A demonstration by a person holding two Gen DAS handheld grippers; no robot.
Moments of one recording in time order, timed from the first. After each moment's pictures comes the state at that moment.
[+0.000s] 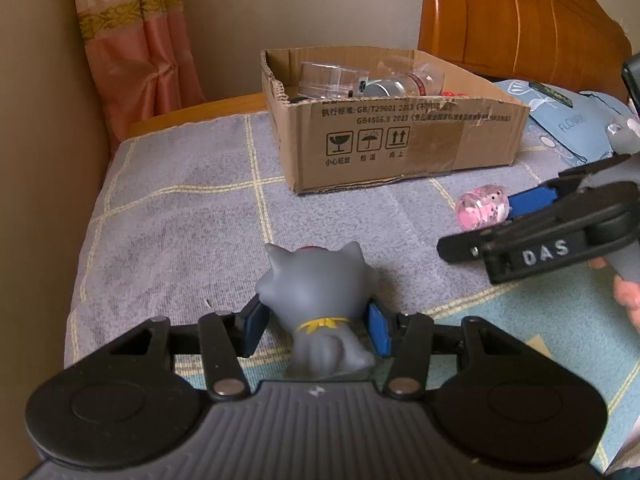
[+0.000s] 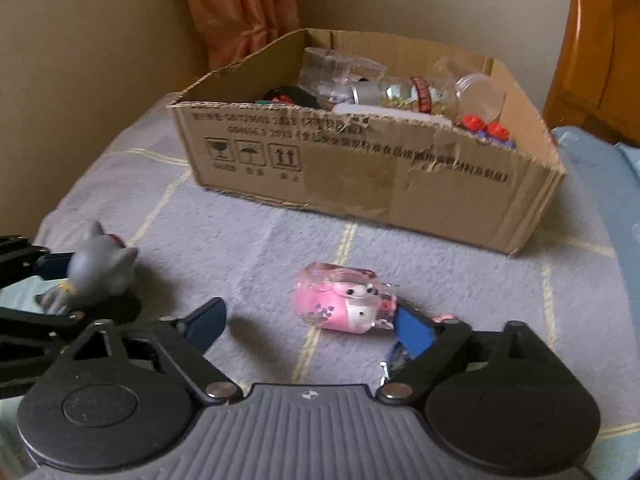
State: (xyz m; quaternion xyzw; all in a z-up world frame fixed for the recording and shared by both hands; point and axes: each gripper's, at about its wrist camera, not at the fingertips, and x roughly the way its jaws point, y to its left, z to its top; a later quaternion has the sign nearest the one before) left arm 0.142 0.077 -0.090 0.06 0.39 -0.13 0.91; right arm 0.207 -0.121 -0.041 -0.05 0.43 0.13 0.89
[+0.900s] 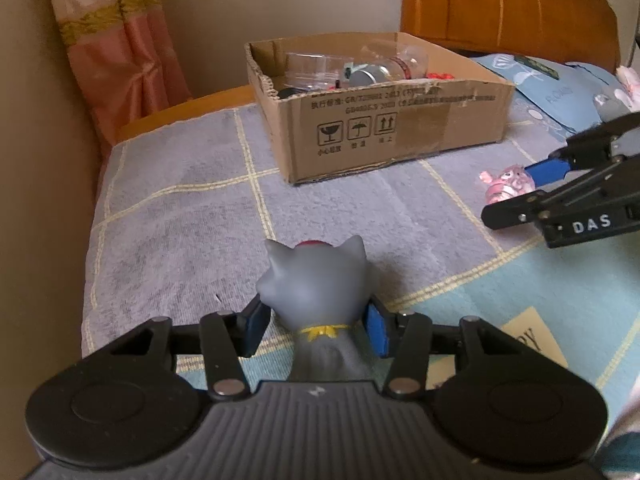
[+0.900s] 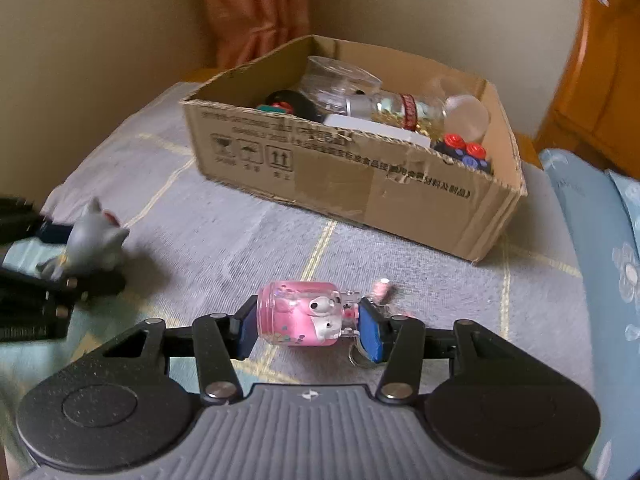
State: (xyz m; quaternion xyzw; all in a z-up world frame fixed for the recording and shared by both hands) left arm 0.140 0.081 -0.076 0.09 0.42 -0.16 0.89; right arm 0.181 -0.134 -0.011 -0.11 0.44 0.16 0.88
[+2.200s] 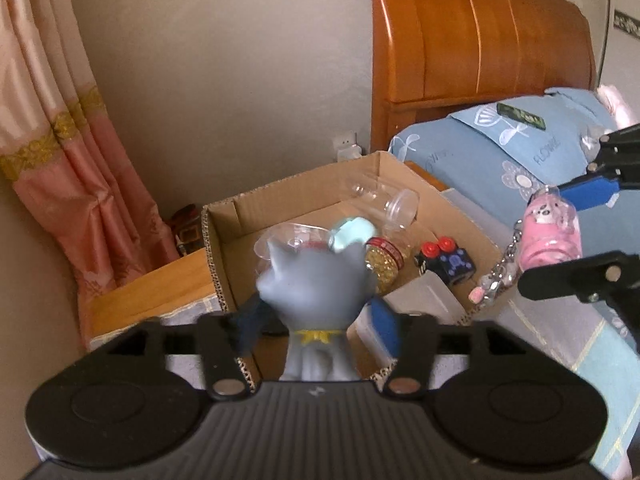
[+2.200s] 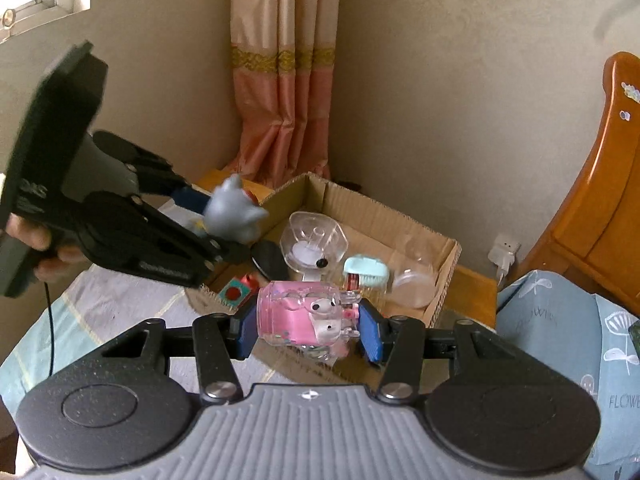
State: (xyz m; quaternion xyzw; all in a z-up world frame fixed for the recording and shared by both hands) left arm 0.283 0.022 0.025 0.11 0.37 -0.21 0.90; right arm 0.249 -0.168 0.120 -0.13 0.36 0.22 0.90
